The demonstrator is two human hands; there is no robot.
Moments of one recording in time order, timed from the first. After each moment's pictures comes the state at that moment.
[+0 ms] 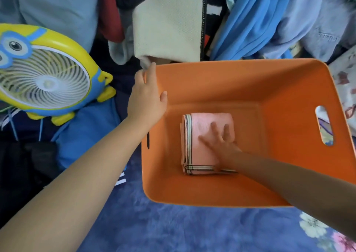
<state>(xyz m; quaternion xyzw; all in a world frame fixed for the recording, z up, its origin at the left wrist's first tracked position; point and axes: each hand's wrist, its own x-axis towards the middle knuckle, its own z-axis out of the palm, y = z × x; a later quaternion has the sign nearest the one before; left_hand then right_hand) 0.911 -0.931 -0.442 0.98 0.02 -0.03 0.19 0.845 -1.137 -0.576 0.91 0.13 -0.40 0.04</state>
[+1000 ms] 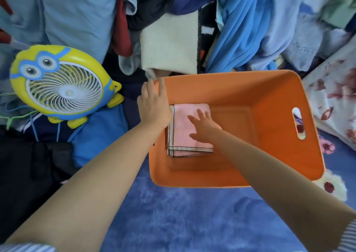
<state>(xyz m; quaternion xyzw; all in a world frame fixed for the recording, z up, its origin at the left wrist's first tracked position) 0.901 -0.940 -0.429 0.99 0.02 -0.07 0.07 0.891 -1.085 -0.505 0.93 0.09 -0.36 -0.07</state>
